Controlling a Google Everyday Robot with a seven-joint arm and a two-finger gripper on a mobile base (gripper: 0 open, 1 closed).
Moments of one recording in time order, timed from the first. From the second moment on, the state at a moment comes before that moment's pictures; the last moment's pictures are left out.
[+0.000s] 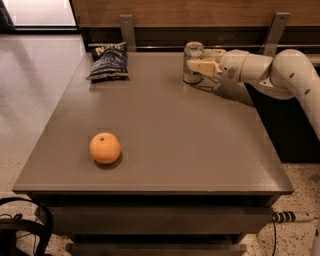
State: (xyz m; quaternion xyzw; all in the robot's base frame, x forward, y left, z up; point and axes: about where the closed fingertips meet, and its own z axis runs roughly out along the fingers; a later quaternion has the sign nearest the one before) arm 0.776 -0.146 0.888 -0.35 0.65 0.28 0.61
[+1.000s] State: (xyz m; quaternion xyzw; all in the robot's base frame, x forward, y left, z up) arm 0.727 -0.163 0.972 -0.36 0.65 0.29 0.60
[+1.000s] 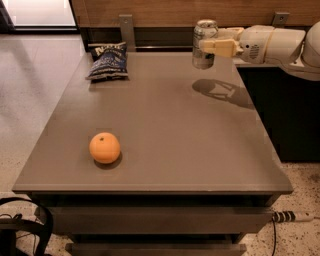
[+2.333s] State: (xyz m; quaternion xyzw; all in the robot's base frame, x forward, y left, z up) arm 0.569 -0.129 0.952 -0.40 0.64 0.32 0.57
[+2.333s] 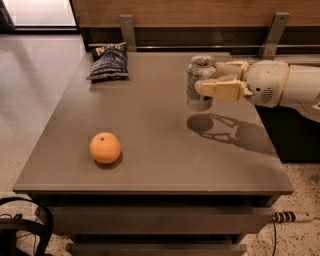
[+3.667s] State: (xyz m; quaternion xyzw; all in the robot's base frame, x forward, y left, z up) arm 0.509 -0.085 0.924 -0.39 0.63 0.30 0.61
